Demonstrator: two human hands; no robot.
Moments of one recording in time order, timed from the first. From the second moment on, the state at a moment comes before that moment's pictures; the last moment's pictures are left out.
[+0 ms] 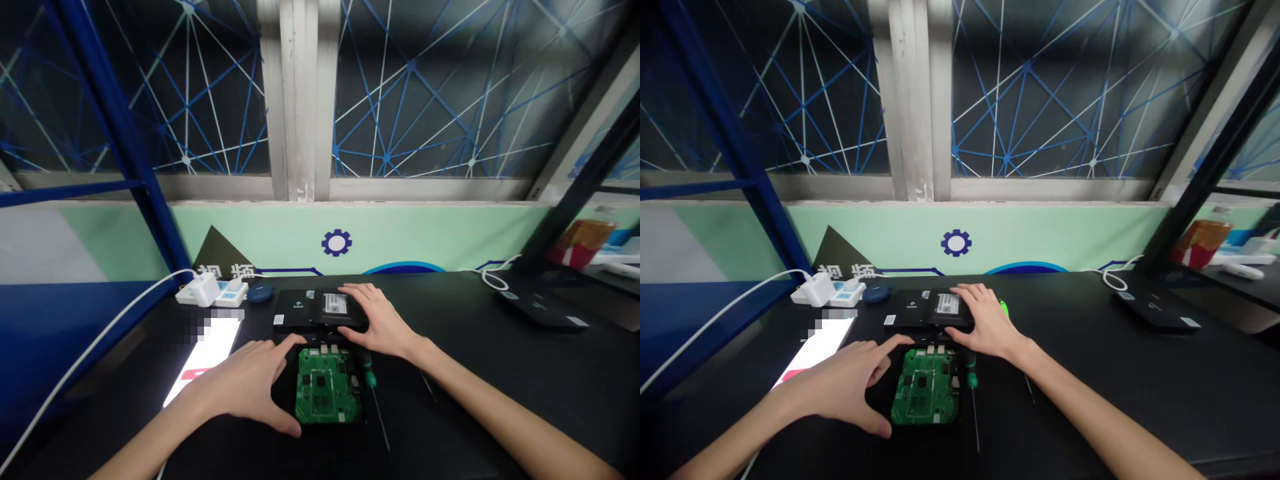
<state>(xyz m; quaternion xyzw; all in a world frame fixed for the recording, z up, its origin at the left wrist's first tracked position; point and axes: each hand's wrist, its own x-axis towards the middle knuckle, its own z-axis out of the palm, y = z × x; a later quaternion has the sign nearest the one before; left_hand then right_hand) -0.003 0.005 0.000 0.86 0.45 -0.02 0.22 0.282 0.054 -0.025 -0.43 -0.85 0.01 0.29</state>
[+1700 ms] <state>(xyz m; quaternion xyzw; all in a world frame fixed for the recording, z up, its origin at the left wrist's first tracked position) -0.010 0.012 -0.014 0.85 0.49 -0.01 0.21 0.258 0.013 -0.020 -0.34 -0.91 0.12 0.20</state>
